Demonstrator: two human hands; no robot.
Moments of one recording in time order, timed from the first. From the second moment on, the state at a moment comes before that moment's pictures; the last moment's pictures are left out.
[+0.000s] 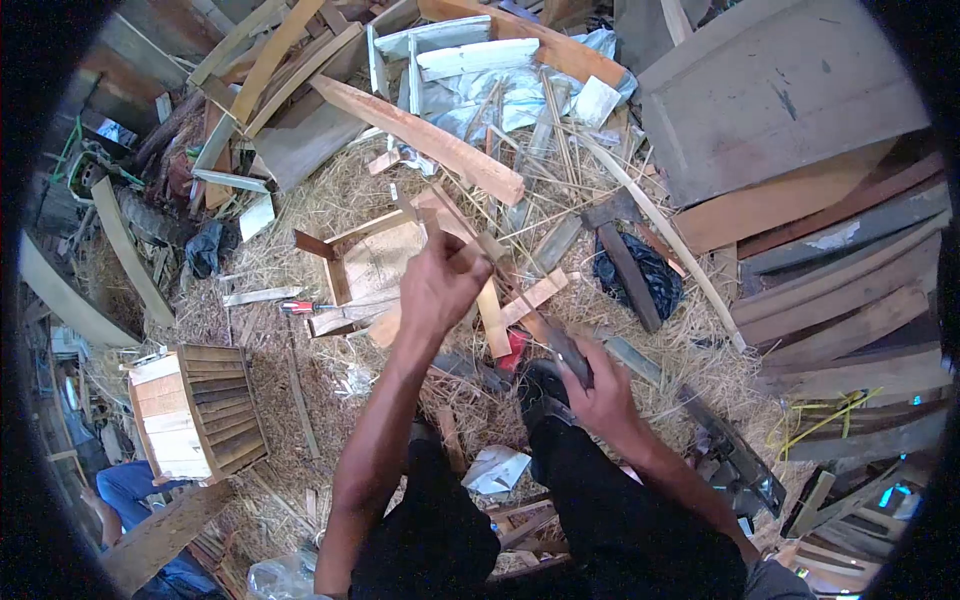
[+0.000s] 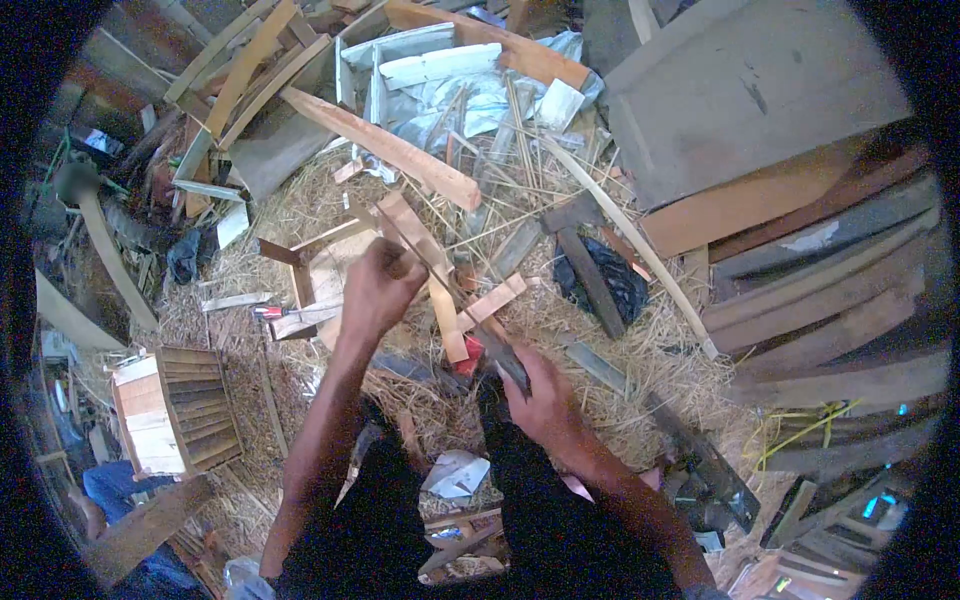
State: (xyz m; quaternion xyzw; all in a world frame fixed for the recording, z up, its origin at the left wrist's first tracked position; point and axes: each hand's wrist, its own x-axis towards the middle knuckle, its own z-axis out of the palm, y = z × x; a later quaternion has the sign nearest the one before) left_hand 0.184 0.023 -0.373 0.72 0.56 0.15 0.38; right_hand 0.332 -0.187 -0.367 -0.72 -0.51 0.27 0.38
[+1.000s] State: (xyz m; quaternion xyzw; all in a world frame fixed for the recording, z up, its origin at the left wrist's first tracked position) left_hand 0.163 0.046 -0.337 0.74 0.55 0.11 0.37; right_hand 0.312 -0.125 -0.349 -0.72 -0.51 0.28 0.37
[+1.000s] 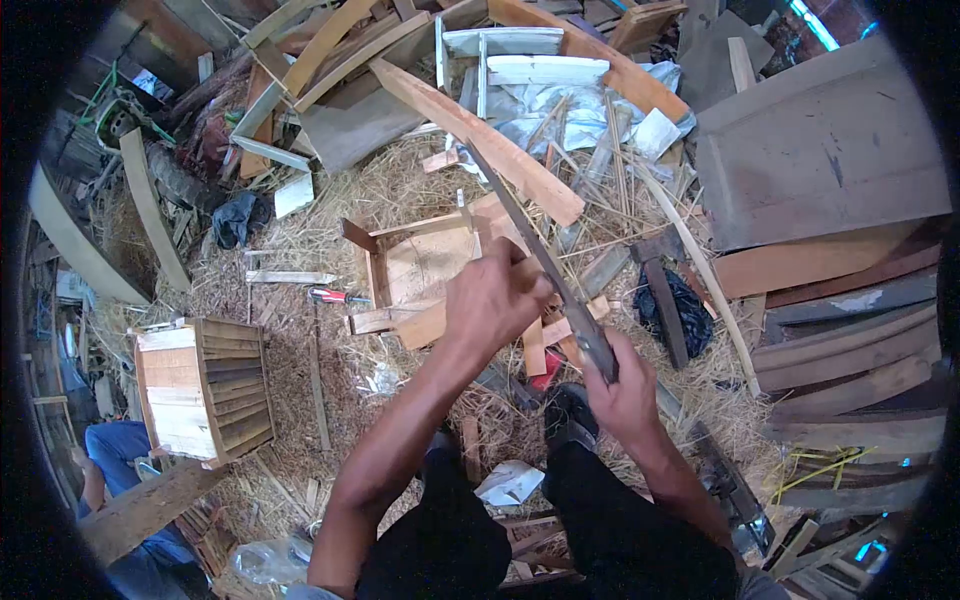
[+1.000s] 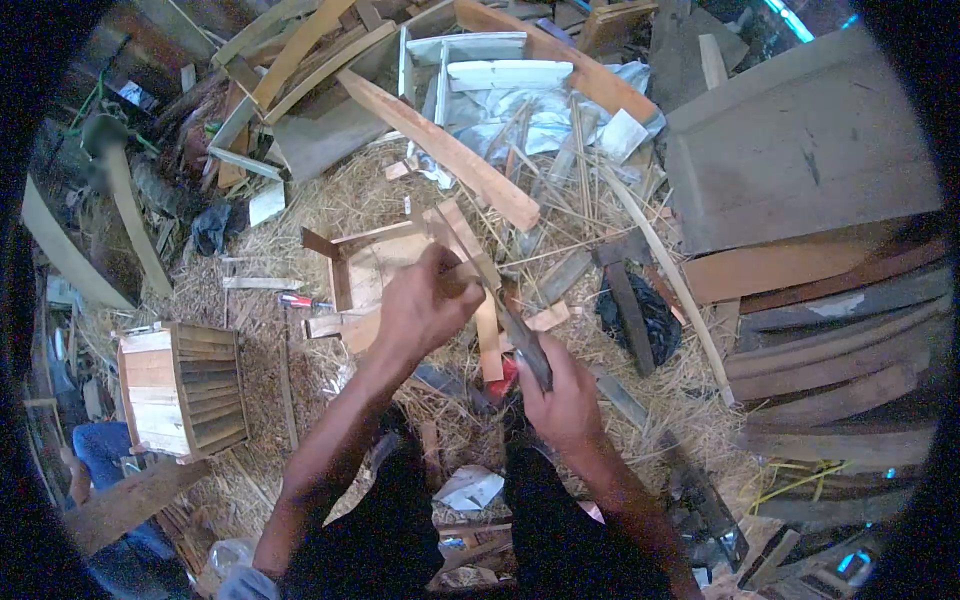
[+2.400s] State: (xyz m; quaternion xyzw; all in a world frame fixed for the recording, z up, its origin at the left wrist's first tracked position) left_hand 0.194 -0.046 0.509 0.89 -0.09 0.06 0.45; right_hand 0.192 -0.230 0.496 -0.79 -0.08 -0.02 0.60
